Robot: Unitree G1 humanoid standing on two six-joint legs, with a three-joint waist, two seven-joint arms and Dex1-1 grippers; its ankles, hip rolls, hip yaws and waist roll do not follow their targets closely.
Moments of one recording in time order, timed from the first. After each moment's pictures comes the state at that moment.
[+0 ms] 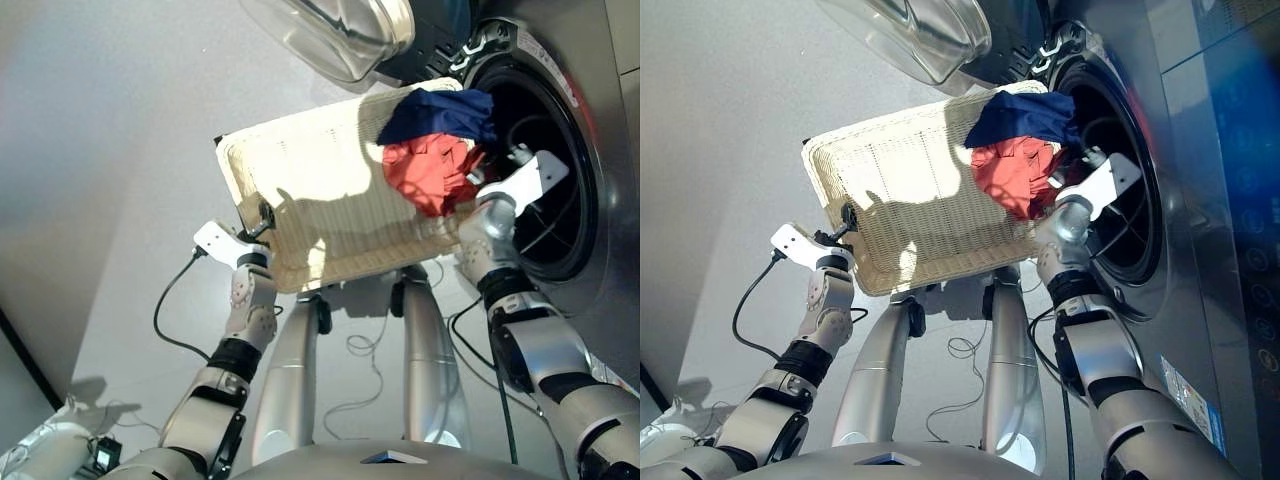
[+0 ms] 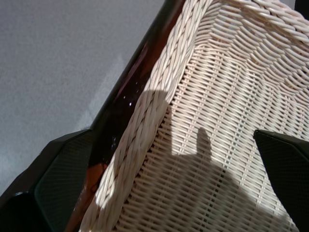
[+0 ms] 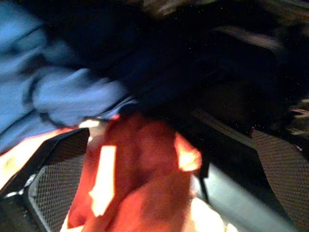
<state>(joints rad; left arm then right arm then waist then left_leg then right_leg) -0.37 0.11 -0.19 0.62 -0.90 -0.44 0.20 -0.71 -0.24 0.13 0.91 0.62 -0.42 -0.44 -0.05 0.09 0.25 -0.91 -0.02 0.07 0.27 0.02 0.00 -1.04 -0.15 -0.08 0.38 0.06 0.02</state>
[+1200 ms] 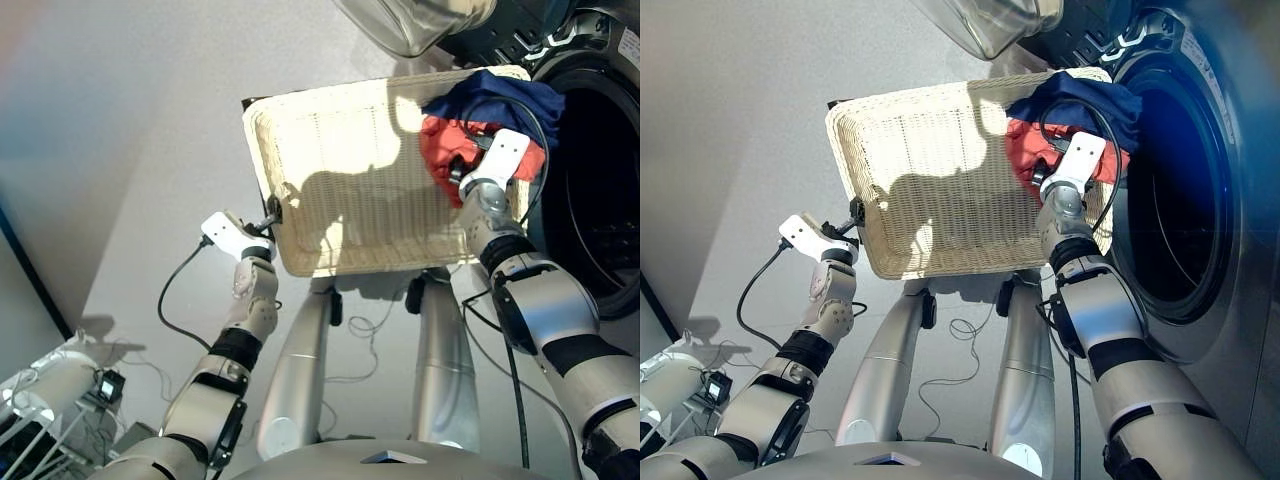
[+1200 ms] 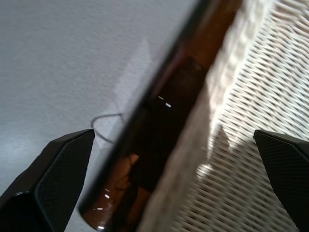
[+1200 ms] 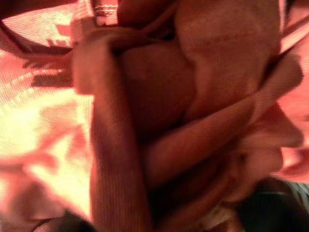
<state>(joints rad) -0.44 0.14 -0.23 0.65 -0.91 -0.40 0.12 -1.04 -0.33 0.20 1.33 0.69 -0.22 -0.19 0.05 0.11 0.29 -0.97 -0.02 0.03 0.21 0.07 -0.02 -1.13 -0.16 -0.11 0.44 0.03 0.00</state>
